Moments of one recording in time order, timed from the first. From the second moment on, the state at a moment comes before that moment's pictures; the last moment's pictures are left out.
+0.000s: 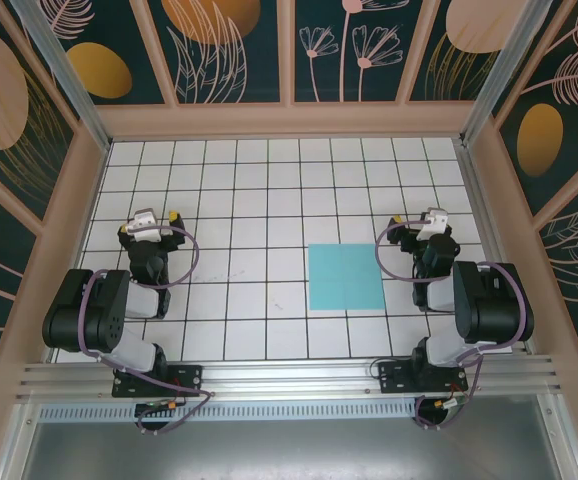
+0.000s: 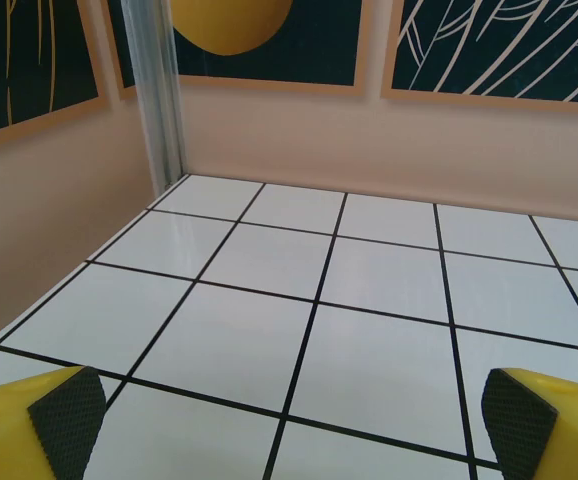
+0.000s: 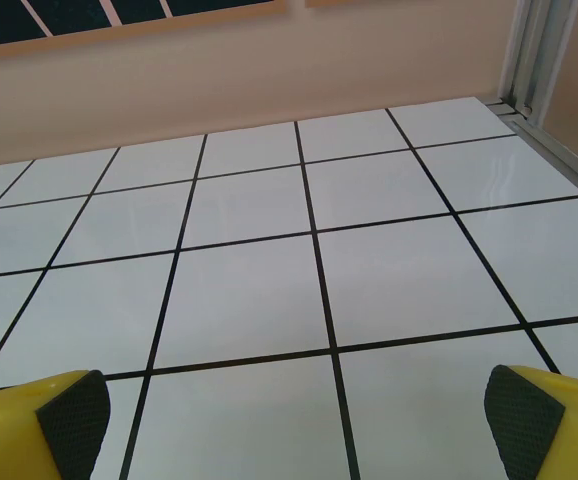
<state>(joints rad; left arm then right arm) -0.03 1.54 0.21 1.23 -0.26 -0.08 -0.04 1.54 0.23 1.10 -0.05 0.10</state>
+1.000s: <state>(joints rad) -0.42 1.25 0.56 0.60 -0.08 -0.03 -0.01 1.10 0.56 0.31 0.03 0.36</state>
